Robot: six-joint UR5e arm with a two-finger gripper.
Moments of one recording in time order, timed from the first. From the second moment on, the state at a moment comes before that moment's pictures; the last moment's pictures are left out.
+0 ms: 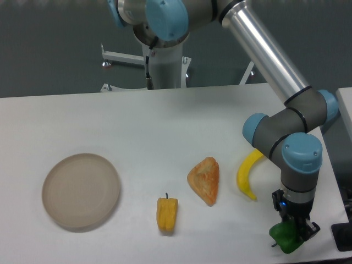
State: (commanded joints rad) arm 2.38 -2.52 -0.81 -1.01 1.54 1.61
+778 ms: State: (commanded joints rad) arm 2.37 -2.17 -1.19 -1.18 1.53 1.52
